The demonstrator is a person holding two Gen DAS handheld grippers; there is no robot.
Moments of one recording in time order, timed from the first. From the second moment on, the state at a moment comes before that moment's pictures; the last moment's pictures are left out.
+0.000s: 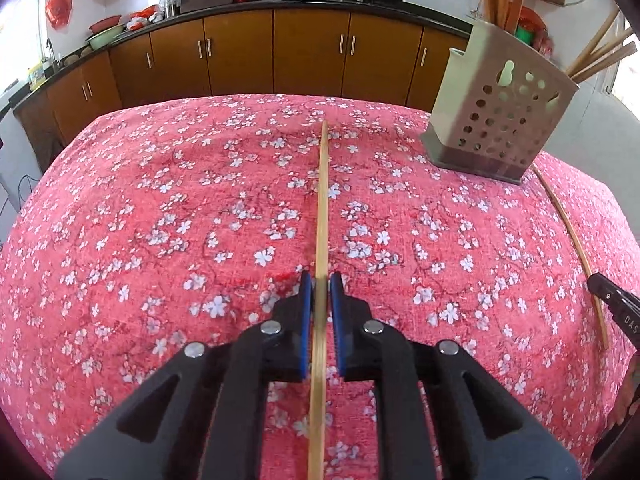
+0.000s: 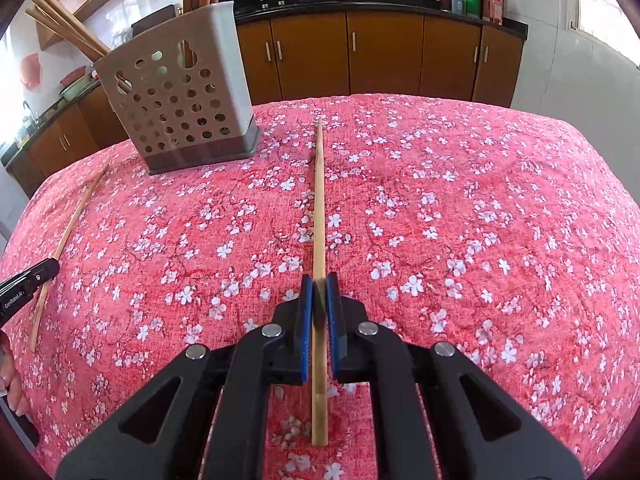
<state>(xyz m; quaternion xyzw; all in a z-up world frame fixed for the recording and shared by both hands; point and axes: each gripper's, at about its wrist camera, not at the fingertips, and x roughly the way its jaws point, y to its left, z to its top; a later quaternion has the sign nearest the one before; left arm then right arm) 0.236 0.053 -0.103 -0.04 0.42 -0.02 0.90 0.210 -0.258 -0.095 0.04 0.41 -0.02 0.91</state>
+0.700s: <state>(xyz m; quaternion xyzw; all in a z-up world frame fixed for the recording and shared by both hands) 0.231 0.057 -0.102 -0.05 0.42 -0.02 0.90 0.209 -0.258 -0.095 0.04 0.41 -0.02 0.91</state>
